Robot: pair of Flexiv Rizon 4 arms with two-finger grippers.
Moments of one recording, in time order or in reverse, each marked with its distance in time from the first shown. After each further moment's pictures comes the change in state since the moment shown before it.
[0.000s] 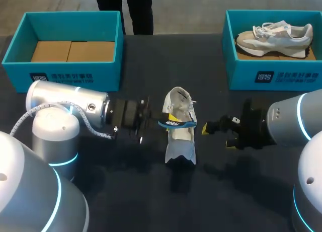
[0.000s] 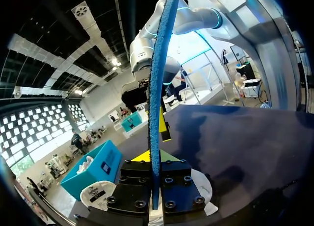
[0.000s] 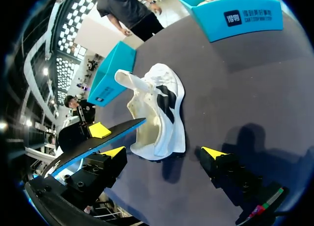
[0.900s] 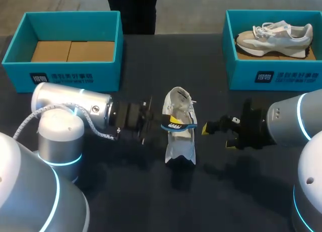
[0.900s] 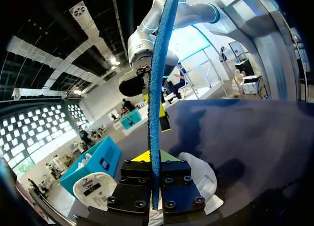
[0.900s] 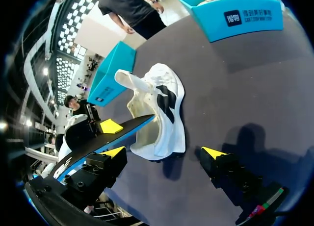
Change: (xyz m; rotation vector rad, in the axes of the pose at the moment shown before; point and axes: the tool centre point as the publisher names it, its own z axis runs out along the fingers) left arm 0.001 0.024 0.006 -0.015 0.005 0.017; right arm 0.000 0.000 0.000 0.000 0.000 0.000
